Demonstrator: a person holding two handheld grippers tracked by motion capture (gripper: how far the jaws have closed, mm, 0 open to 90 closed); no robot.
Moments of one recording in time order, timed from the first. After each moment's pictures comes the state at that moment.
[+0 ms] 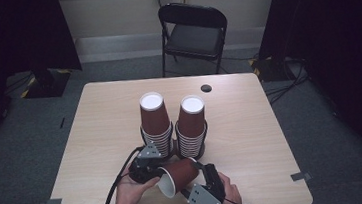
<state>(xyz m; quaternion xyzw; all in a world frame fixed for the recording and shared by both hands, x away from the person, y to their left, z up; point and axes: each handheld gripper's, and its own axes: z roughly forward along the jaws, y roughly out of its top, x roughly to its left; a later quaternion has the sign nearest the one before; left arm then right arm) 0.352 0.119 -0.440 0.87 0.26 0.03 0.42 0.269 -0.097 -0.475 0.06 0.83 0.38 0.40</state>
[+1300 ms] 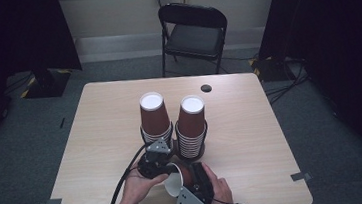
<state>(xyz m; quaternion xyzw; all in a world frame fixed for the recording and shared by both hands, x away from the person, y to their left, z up) 0.361 0.098 -0.435 0.87 0.25 -0.02 0.43 0.271 -0.070 -0.468 -0.01 0.82 0.38 0.44</state>
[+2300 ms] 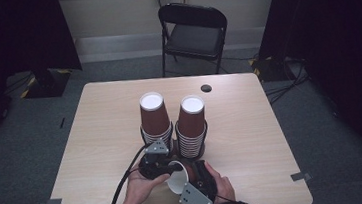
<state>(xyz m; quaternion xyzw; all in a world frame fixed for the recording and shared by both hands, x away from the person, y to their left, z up) 0.361 0.100 -0.445 0.85 0.25 0.00 0.47 0.277 -0.079 -0.465 0.01 0.83 0.38 0.42</state>
